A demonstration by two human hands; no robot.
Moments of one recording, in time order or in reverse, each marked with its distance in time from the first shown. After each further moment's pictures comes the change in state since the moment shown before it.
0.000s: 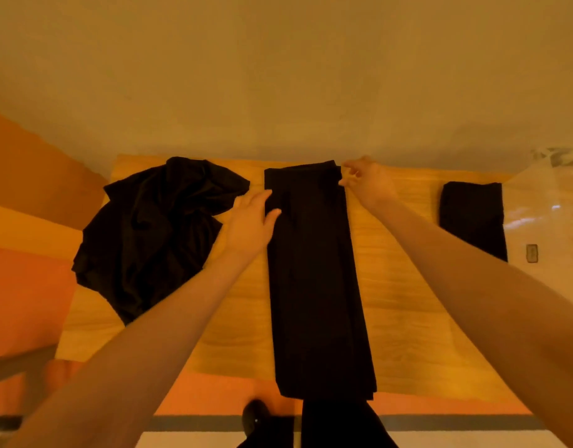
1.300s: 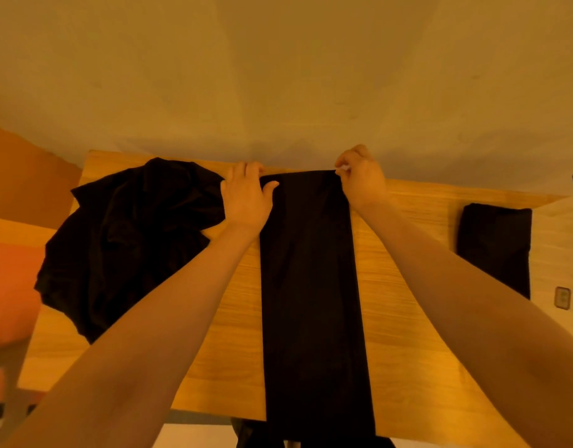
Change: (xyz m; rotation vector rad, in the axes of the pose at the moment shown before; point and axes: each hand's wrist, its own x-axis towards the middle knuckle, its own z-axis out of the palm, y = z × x) left_hand 0.087 -0.007 0.025 0.015 0.214 -0.112; right_hand 0.059 0.002 0.029 -0.125 0.138 -0.211
